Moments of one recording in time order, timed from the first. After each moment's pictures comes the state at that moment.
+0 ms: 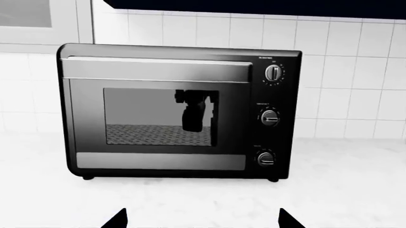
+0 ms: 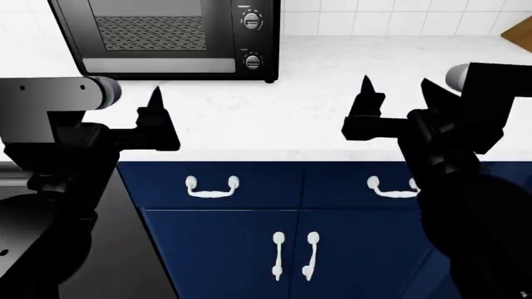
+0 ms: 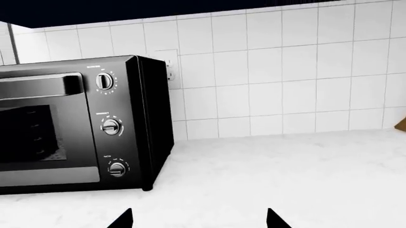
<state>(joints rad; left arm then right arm) -0.73 -0.20 -0.21 0.83 -0.55 -1.43 -0.24 0.76 0.17 0.14 -0.70 0.51 1.30 0.25</state>
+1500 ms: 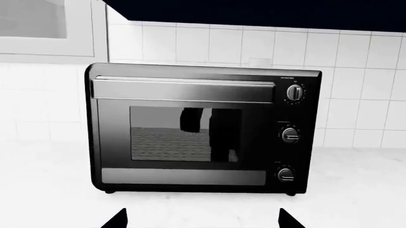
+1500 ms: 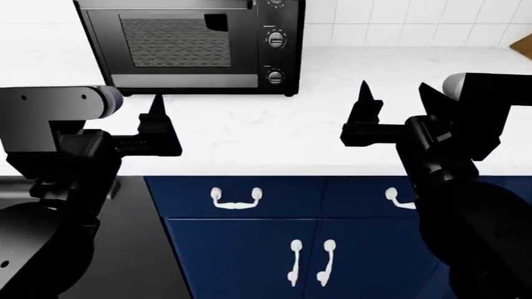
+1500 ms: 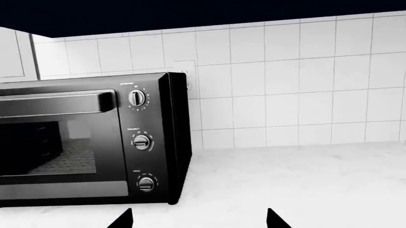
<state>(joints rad) -0.69 -0.22 -0.21 0.84 -0.62 -1.38 -0.29 0.71 0.21 0.12 -0.69 0.56 1.22 0.28</state>
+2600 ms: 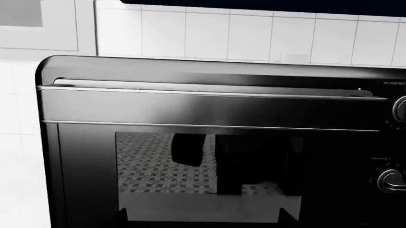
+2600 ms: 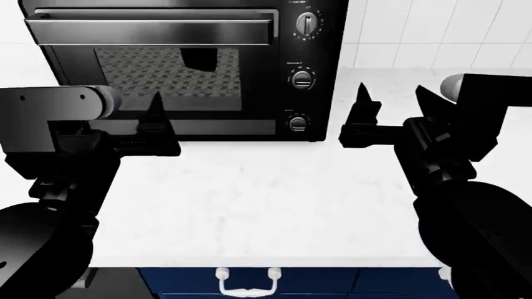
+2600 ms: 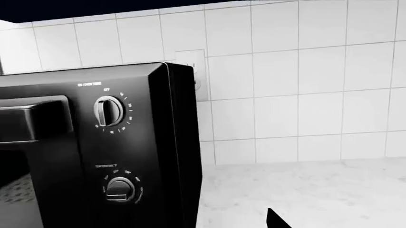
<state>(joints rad) -0.69 -0.23 -0.21 0.83 -0.67 -1.37 -0.33 0.71 0.22 0.12 -0.68 0.62 1.22 0.31</state>
